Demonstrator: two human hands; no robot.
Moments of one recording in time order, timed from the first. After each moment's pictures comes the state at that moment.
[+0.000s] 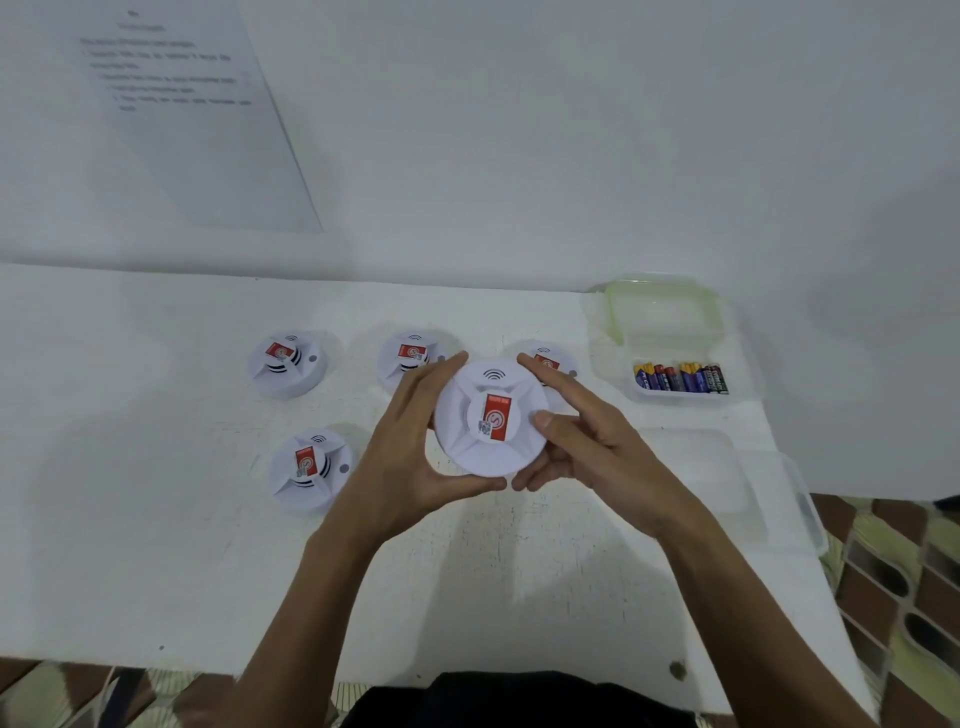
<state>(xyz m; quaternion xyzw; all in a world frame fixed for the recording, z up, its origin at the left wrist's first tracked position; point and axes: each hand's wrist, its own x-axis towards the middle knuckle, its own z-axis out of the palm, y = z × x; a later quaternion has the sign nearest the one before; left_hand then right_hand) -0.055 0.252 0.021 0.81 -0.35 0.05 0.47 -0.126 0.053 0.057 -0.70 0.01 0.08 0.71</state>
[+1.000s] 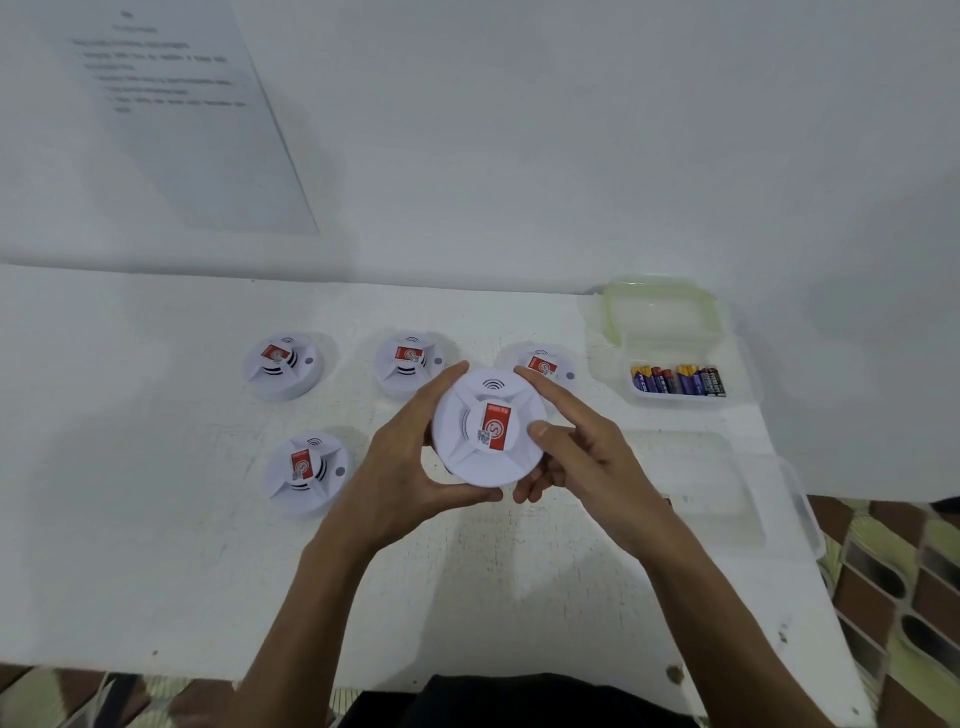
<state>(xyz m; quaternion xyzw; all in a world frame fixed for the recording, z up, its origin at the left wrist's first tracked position) -0.059 0.255 0.026 0.81 -0.33 -0.06 0.49 -0.132 0.061 0.049 -0.73 0.03 0.03 0.68</state>
